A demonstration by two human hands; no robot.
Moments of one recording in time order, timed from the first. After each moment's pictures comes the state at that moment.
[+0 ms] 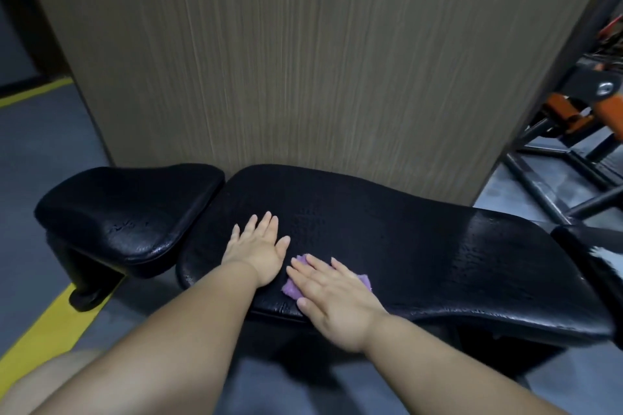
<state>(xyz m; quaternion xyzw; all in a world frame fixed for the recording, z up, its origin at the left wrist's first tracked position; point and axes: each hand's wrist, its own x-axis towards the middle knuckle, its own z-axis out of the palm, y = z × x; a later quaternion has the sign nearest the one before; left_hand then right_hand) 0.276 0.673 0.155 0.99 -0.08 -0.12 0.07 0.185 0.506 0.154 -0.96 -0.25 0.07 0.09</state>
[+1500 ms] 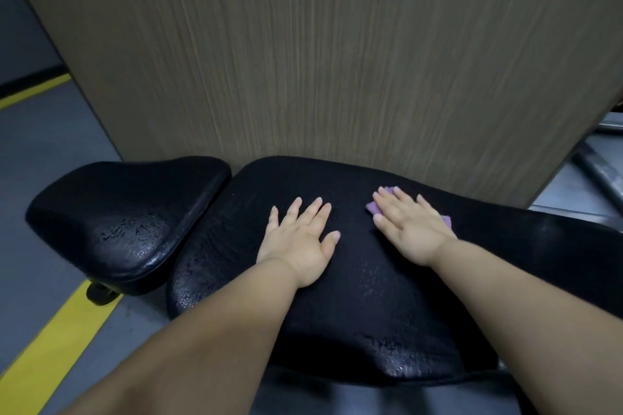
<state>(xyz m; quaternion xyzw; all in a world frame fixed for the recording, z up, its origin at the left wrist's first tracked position) 0.322 0.628 0.145 0.99 -0.14 -0.06 0.06 0.331 0.410 0.156 -0.99 -0.08 0.07 0.07</state>
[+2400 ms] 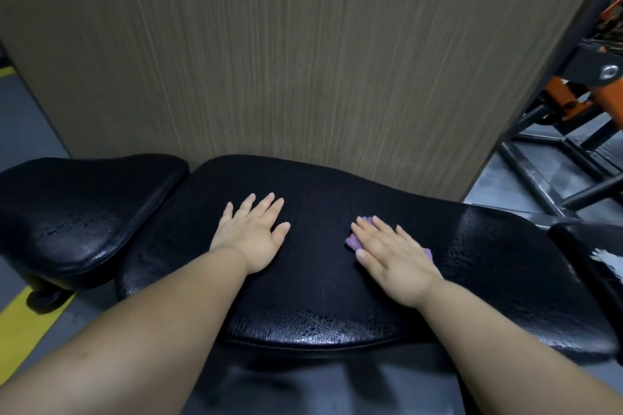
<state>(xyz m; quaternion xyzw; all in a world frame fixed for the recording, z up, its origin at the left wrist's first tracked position) 0.317 0.625 0.147 0.99 -0.13 -0.06 0.06 0.239 0.375 0.158 -0.99 -0.09 0.06 0.06</state>
